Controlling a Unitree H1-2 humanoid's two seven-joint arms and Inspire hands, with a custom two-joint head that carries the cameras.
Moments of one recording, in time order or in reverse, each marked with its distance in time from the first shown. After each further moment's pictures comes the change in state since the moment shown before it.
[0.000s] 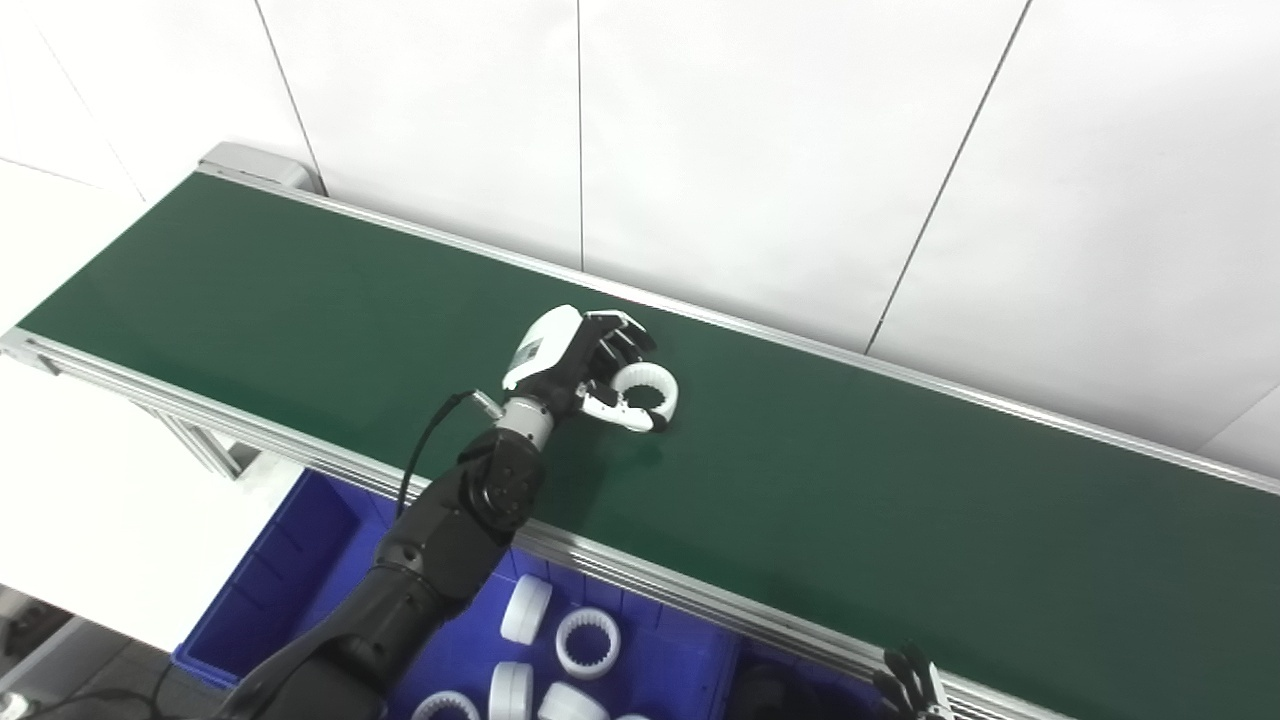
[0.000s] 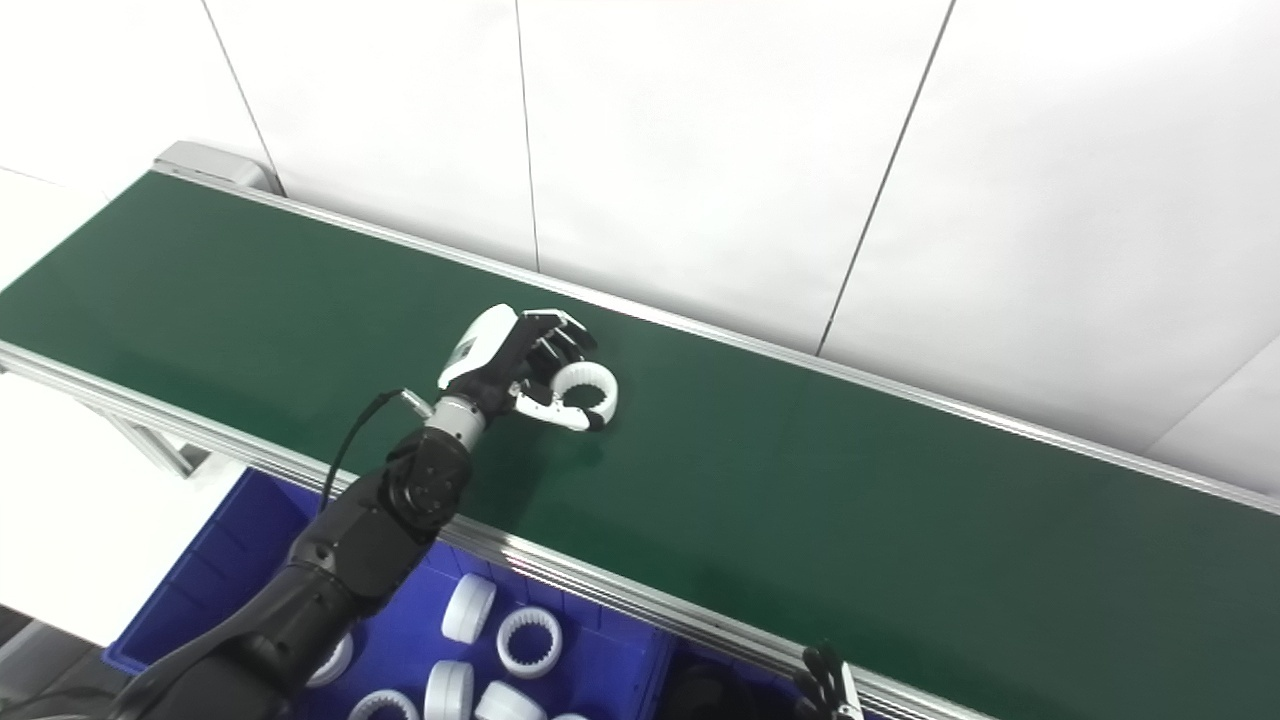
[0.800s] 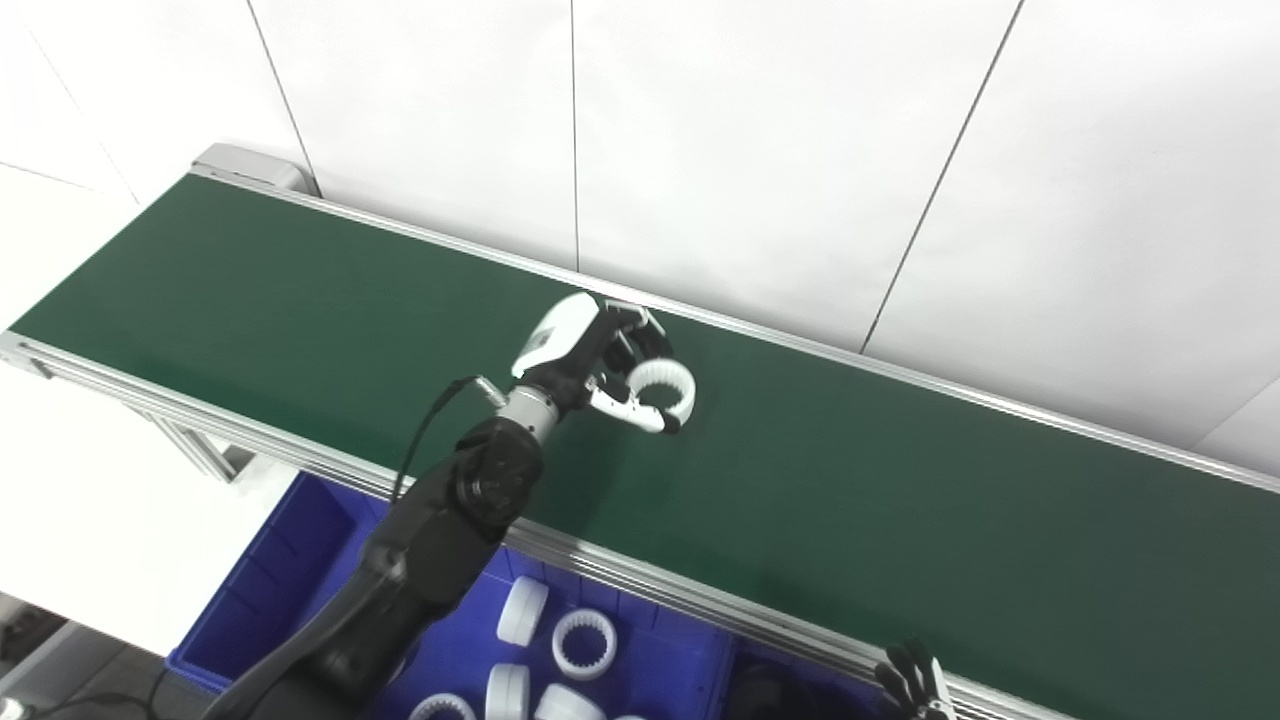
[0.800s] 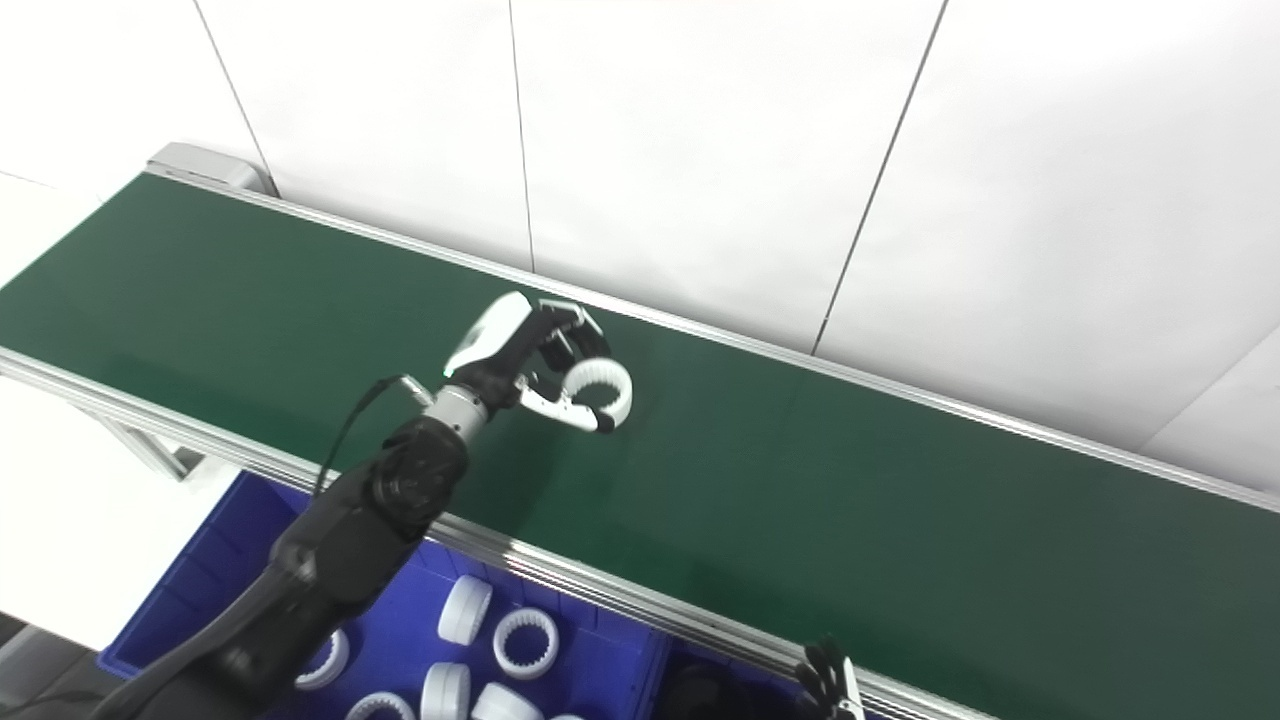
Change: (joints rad) left arm 0.132 0.039 0.026 -0.489 -0.069 0.052 -0.145; right arm 0.002 0.019 -0.003 0.001 -0.022 0.000 -0.002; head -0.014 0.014
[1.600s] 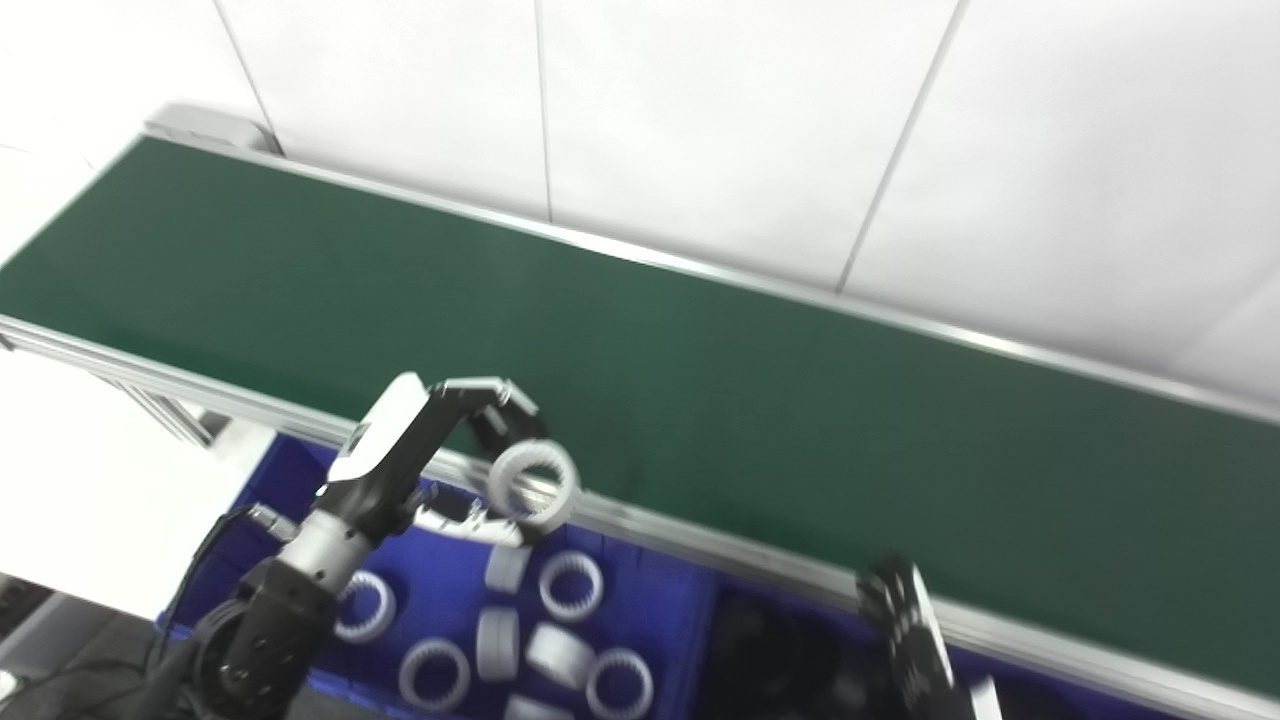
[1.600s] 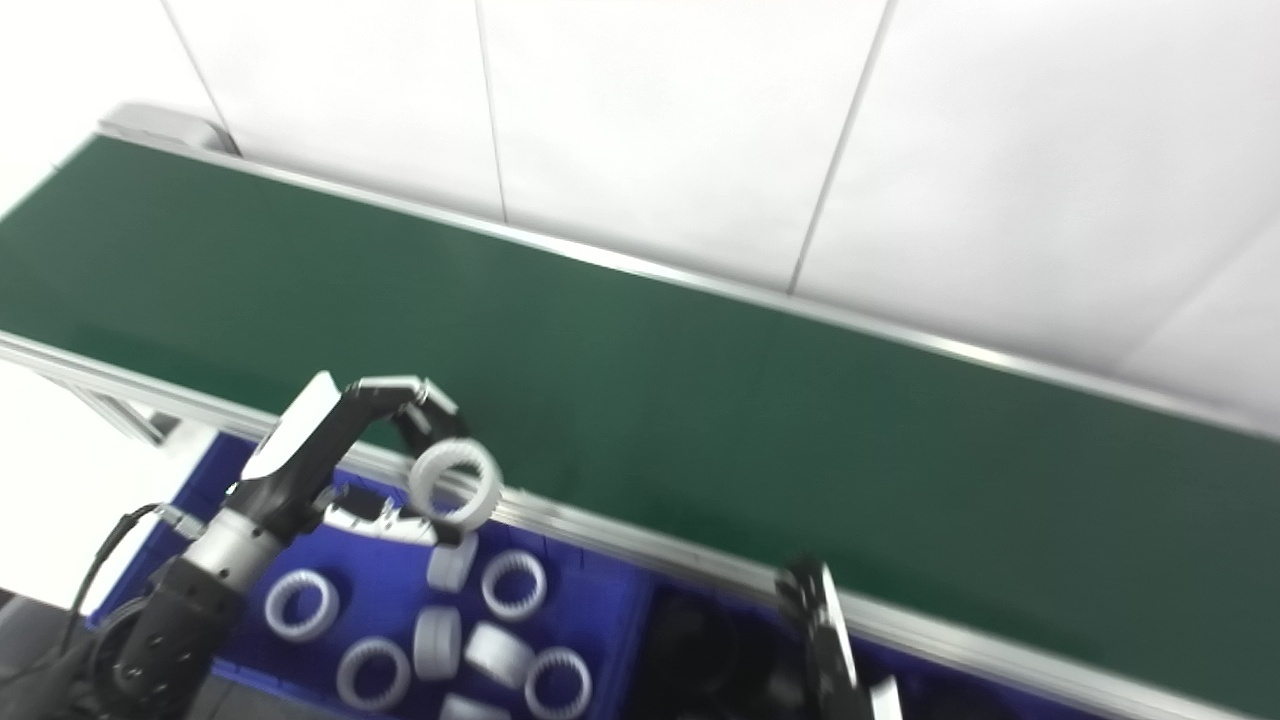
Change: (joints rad) left arm 0.516 0.174 0.069 -0.288 0.008 -0.169 -0.147; right arm 0.025 0.016 0.002 -0.133 -0.021 0.048 0.006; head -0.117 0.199
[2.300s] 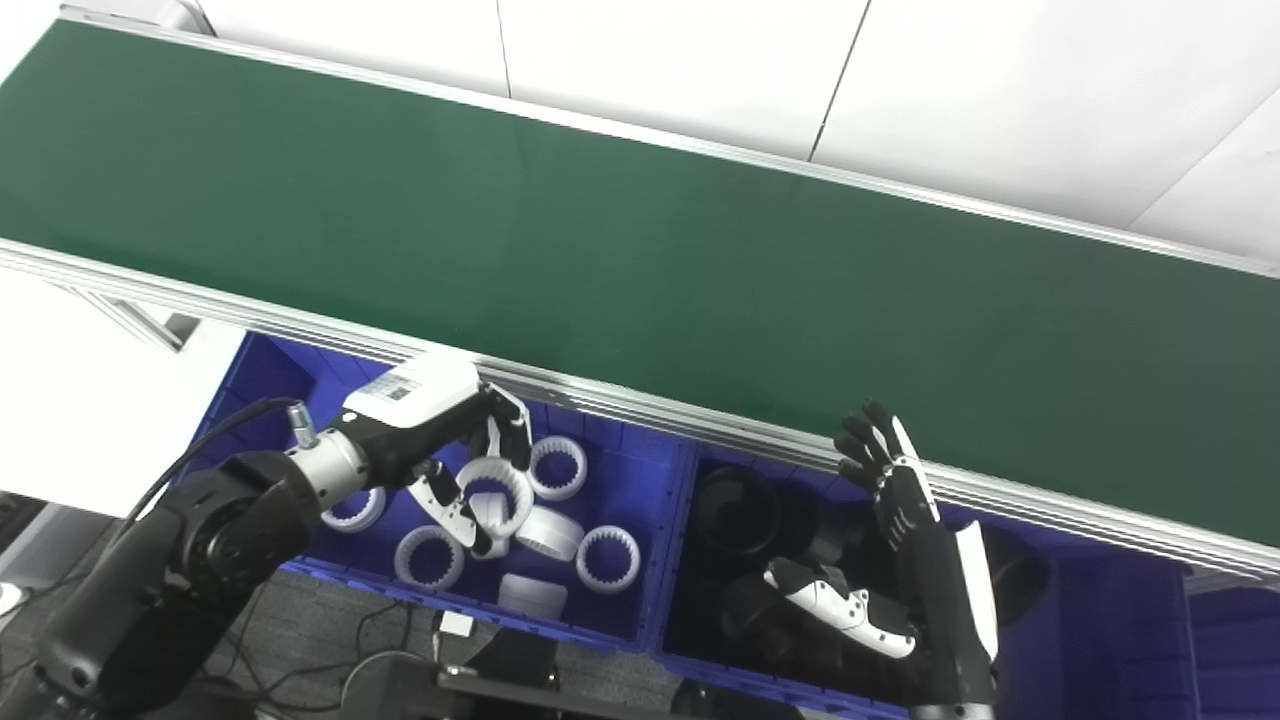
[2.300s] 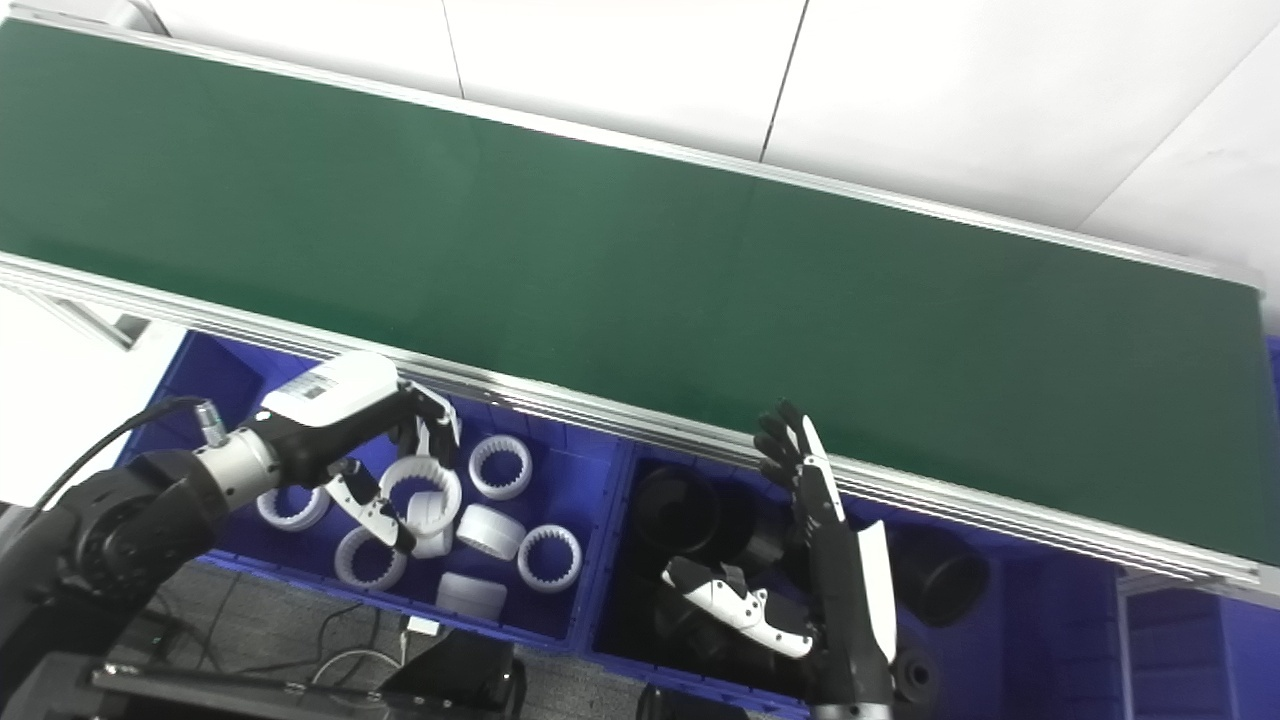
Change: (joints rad) left arm -0.111 0.136 -0.170 -0.088 0.263 0.206 -0.450; right arm -0.010 0.028 0.001 -0.087 -0.016 0.117 0.008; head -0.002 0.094
